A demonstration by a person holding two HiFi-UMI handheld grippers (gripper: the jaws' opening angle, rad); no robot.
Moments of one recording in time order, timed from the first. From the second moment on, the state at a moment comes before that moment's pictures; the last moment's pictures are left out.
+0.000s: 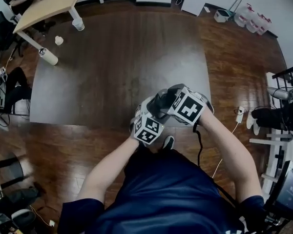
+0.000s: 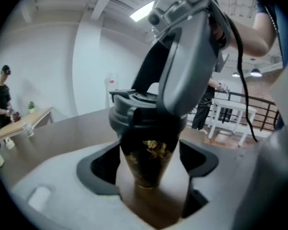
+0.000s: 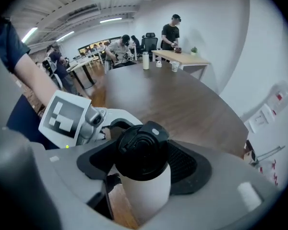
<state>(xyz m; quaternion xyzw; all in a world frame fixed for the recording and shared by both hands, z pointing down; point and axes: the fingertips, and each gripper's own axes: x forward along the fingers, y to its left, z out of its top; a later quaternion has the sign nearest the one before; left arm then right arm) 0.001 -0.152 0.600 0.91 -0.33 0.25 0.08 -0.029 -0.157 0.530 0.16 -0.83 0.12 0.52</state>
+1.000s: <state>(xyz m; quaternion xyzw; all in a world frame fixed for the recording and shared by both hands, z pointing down) 0.003 -0.148 0.593 0.94 -0.19 0.27 0.03 -0.029 -0.149 0.525 0.02 -0.88 0.04 0.48</state>
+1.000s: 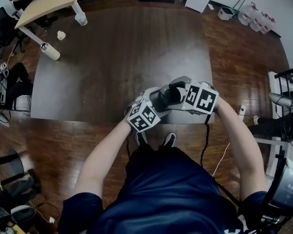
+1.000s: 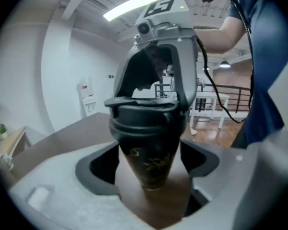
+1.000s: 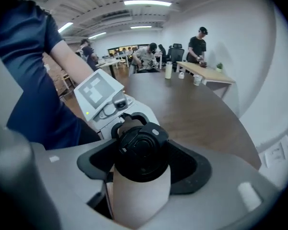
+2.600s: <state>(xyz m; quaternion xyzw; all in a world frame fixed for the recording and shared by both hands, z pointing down) 0.012 -0.154 0.584 0.92 -0.26 0.28 0.06 -0.003 -0.164 0.530 0.15 -0.74 0.13 0.64</state>
